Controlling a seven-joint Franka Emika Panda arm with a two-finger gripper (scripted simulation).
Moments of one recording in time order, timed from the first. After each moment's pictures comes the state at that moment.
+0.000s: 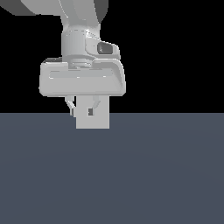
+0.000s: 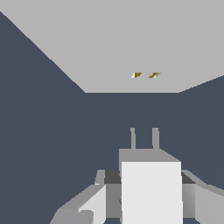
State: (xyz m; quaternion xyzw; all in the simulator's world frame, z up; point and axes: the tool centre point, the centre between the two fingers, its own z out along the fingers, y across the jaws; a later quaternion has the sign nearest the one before) arm -0.033 0.068 0.100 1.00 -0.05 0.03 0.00
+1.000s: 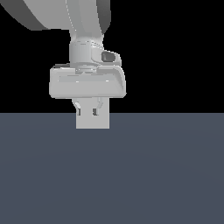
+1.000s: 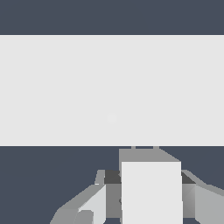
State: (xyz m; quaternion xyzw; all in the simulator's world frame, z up) arm -0.001 0.063 0.100 1.00 -0.05 0.03 0.00
